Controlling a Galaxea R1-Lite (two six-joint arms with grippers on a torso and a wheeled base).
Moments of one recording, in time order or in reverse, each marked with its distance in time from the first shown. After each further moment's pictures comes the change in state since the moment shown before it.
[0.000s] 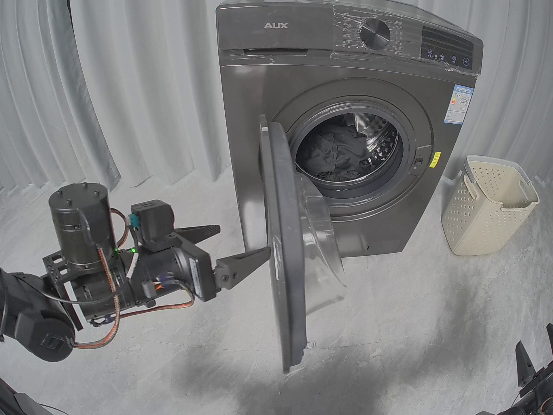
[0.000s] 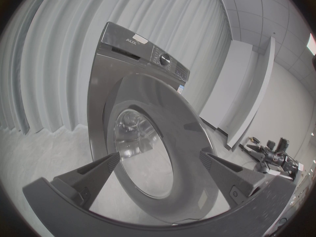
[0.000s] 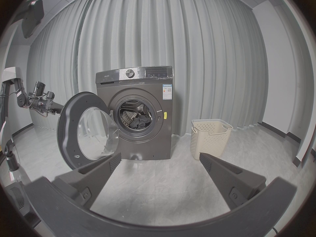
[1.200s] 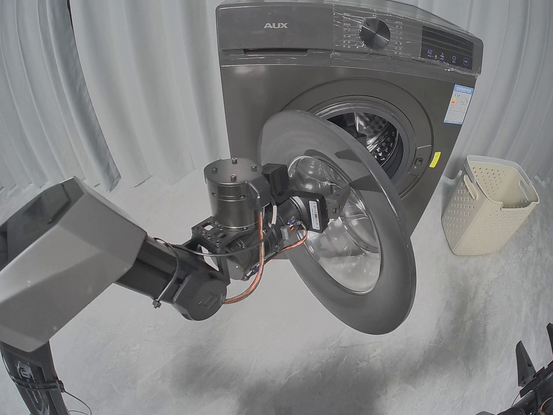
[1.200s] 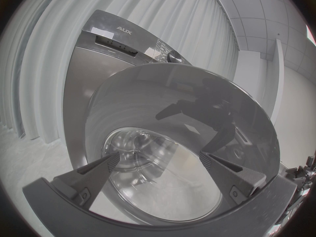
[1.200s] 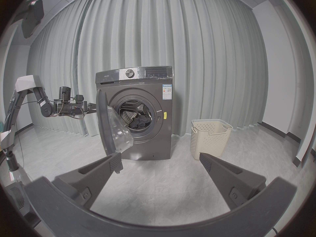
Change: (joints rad) left arm -0.136 0.549 -0.589 -0.161 0.289 -0.040; right arm 0.000 0.000 0.000 0.000 0.000 0.000
